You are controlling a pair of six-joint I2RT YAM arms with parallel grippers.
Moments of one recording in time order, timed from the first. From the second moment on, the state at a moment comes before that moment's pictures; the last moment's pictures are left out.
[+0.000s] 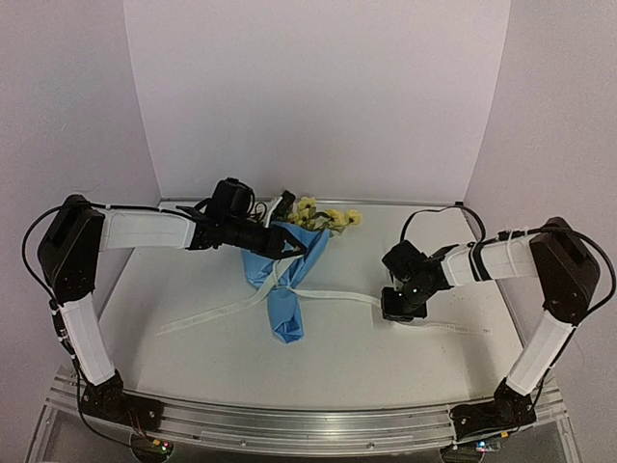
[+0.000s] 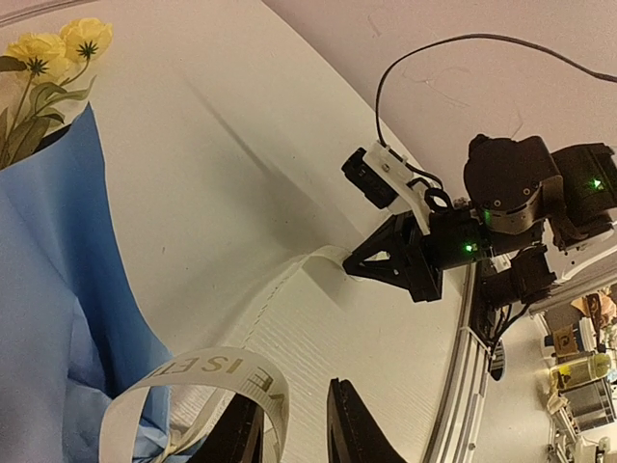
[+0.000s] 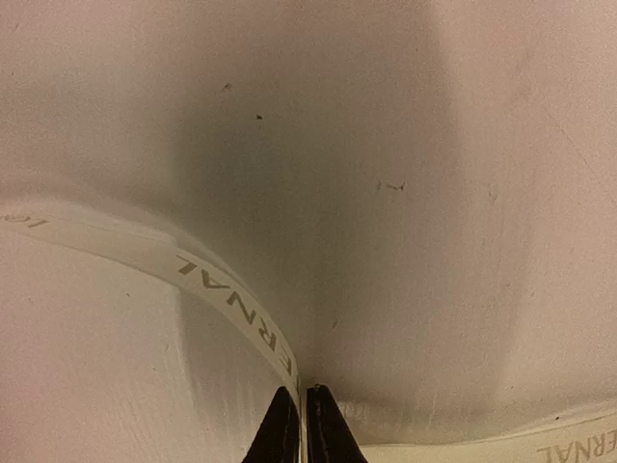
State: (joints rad) left arm -0.66 1.83 1.26 0.00 0.66 -0.31; right arm 0.66 1.73 0.94 -0.45 0.06 0.66
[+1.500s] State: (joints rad) left arm -0.73 1.95 1.32 0.11 0.83 -0.36; right arm 0.63 2.19 2.12 -0.92 -0.16 0.76
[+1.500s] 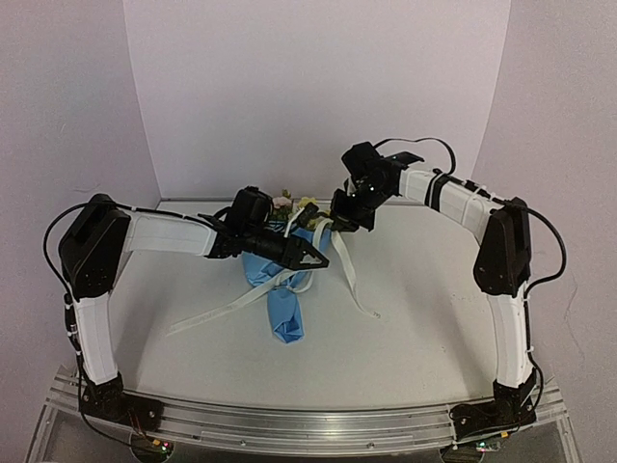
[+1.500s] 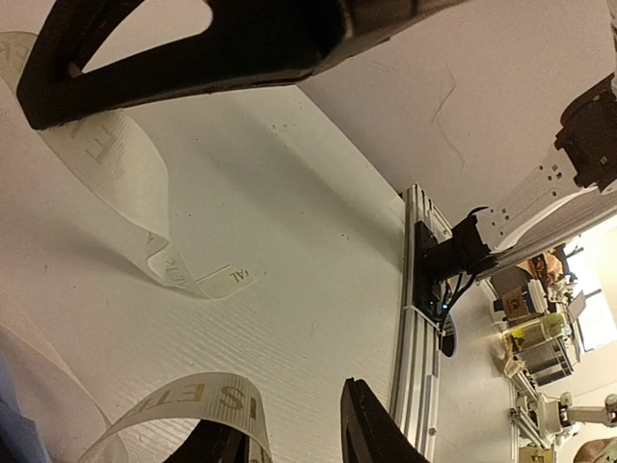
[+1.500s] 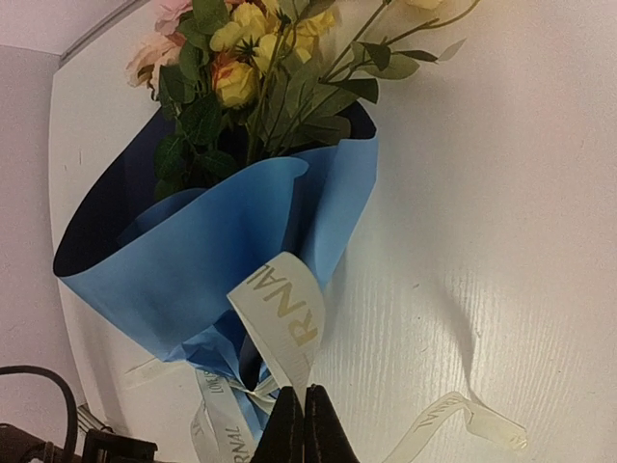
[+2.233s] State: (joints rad) left arm -0.76 2.08 1.41 0.12 0.83 -0.38; right arm 0.61 2.19 2.12 -0.92 -0.17 0.71
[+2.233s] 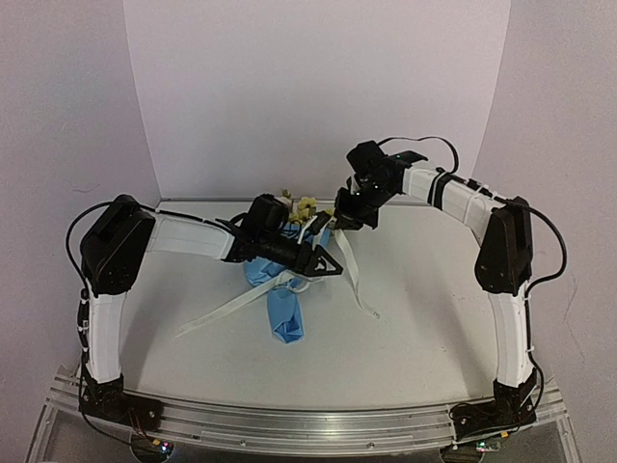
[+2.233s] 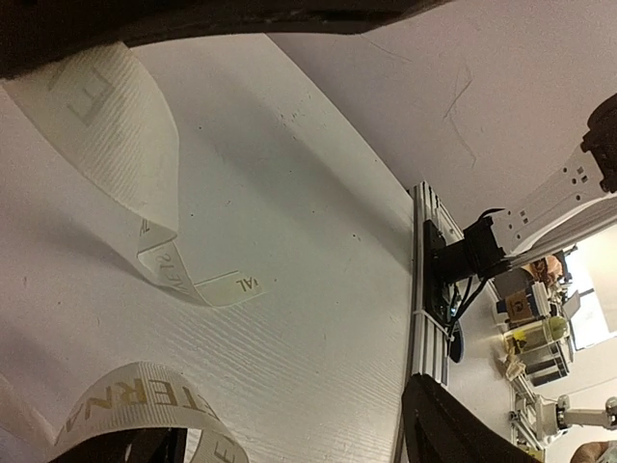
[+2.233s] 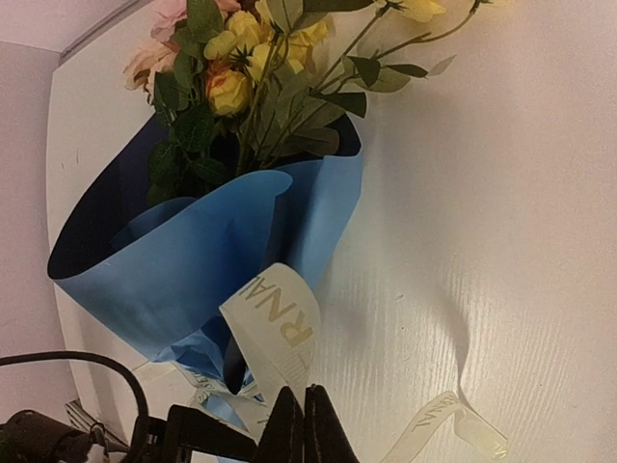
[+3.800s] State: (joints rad) left arm -0.76 2.09 1.49 -0.01 0.77 -0.29; right arm 0.58 2.13 1.95 -0.91 -0.18 0.65
